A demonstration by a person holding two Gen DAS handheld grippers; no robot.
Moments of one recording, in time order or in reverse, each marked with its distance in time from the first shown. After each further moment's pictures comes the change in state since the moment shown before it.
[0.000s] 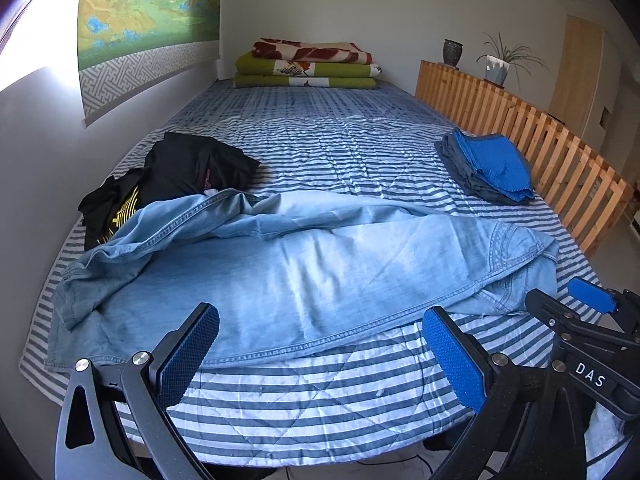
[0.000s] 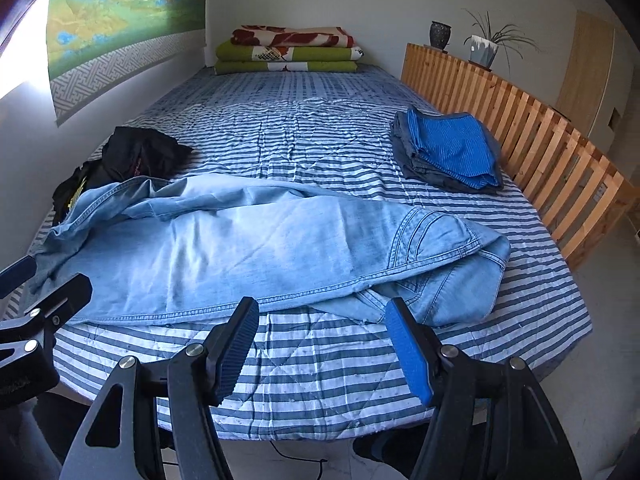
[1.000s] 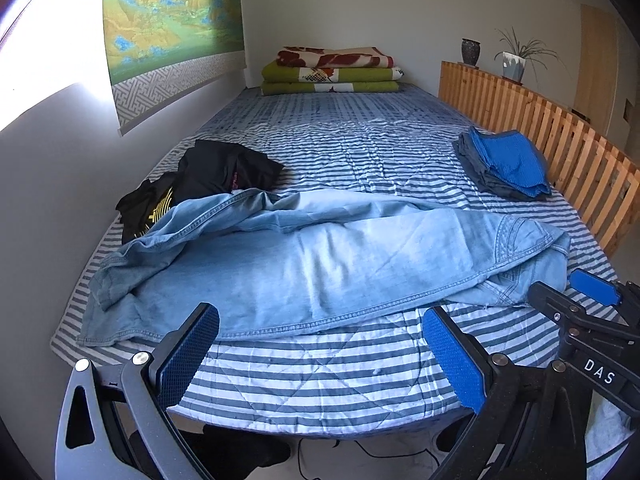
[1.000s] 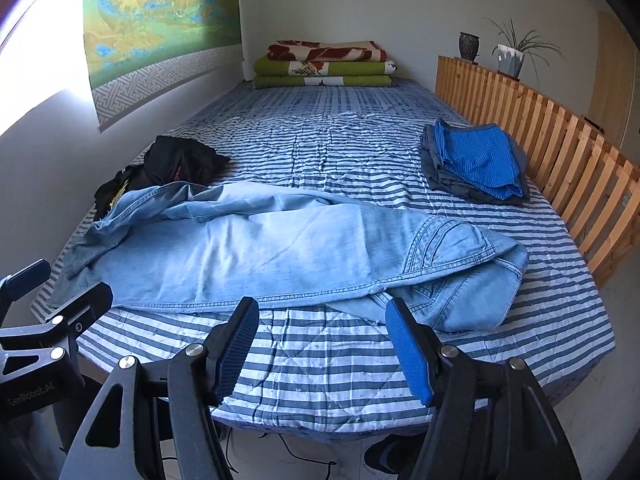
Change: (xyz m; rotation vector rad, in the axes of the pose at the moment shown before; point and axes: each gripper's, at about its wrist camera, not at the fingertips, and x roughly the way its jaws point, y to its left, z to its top) left arm -0.041 -0.040 -0.021 0.006 -0.017 0.140; right arm -0.015 -0.031 -0.015 -0.027 -0.042 0.167
